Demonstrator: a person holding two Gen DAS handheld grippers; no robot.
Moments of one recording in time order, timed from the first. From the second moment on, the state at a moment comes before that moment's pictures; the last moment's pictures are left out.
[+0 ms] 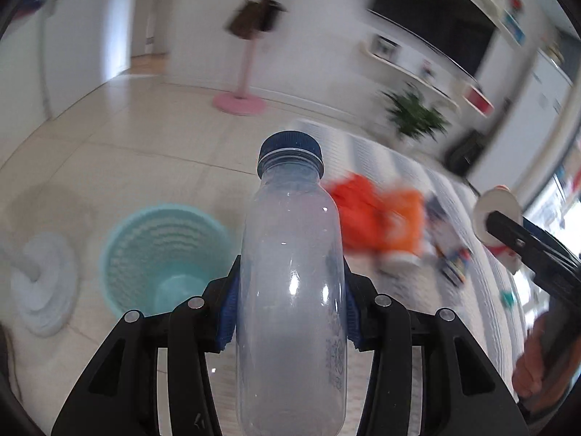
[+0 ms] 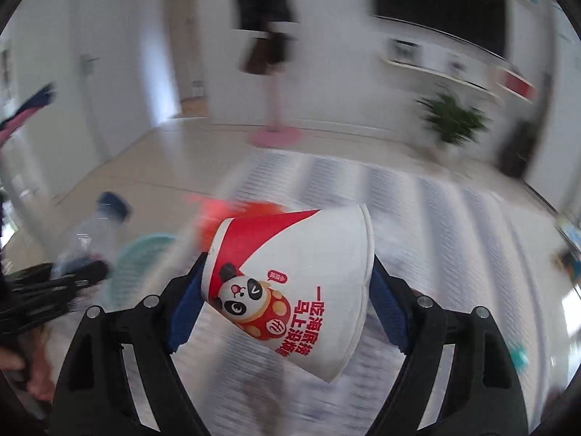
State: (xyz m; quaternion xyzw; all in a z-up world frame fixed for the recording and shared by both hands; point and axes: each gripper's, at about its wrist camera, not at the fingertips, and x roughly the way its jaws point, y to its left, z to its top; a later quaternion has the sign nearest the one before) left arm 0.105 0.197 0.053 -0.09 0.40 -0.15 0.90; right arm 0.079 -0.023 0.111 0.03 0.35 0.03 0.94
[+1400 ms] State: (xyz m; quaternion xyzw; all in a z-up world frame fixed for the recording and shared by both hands) left arm 0.126 0.213 0.072 -0.13 0.34 -0.20 0.91; right arm 0.090 0.026 0.115 0.04 0.32 0.07 0.94
